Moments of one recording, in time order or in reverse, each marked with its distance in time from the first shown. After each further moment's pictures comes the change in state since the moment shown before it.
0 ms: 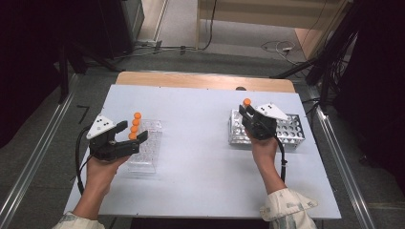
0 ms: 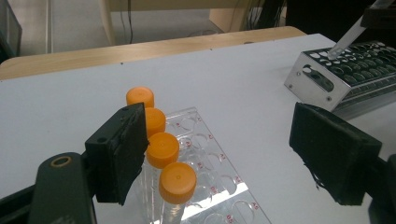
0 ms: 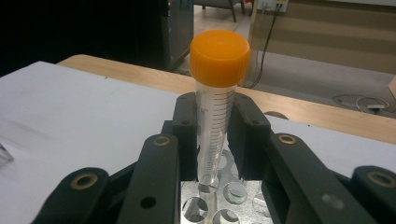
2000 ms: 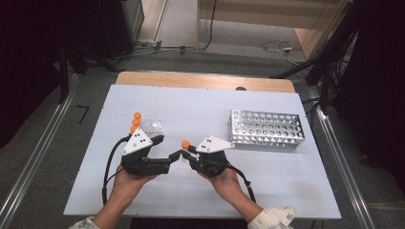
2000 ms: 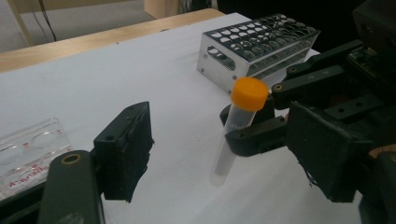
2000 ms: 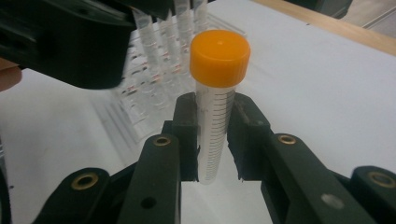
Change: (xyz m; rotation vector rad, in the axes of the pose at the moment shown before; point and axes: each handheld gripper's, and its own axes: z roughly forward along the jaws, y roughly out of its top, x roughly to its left) left arm -0.078 -0.012 0.021 0.046 -0.240 0.126; right arm 0.145 -0.036 -0.019 0.191 0.507 -0.199
